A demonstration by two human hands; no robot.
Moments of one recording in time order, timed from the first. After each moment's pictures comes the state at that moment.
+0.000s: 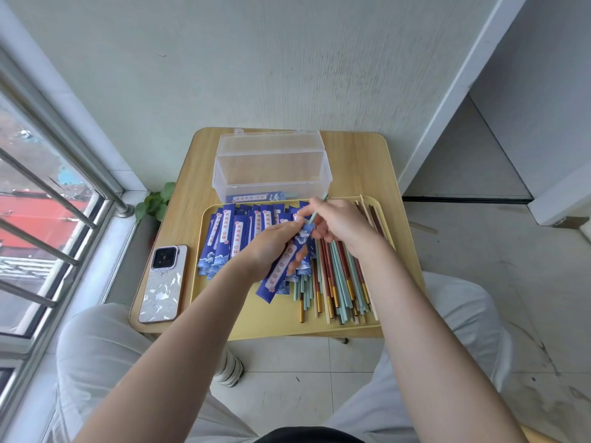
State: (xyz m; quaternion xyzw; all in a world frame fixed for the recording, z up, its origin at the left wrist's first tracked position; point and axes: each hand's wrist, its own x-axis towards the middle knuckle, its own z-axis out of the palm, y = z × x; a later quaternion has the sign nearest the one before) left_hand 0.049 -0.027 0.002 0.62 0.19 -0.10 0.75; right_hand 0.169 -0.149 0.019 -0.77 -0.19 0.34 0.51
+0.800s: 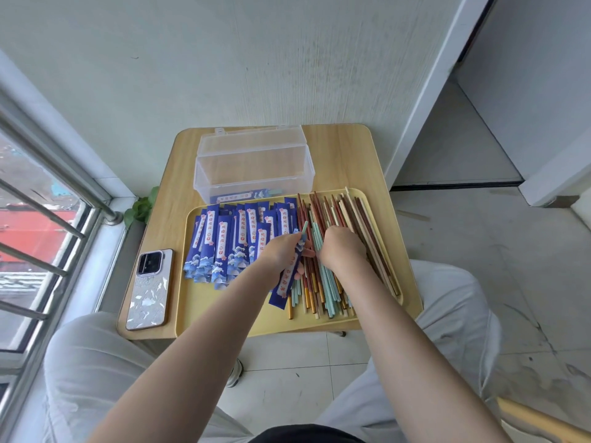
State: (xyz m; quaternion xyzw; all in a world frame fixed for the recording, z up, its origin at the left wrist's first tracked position) left_hand 0.077 -0.072 -0.018 0.61 0.40 -0.10 0.68; right_hand 0.154 -0.173 -0.022 -0.96 -0.19 0.20 0.05
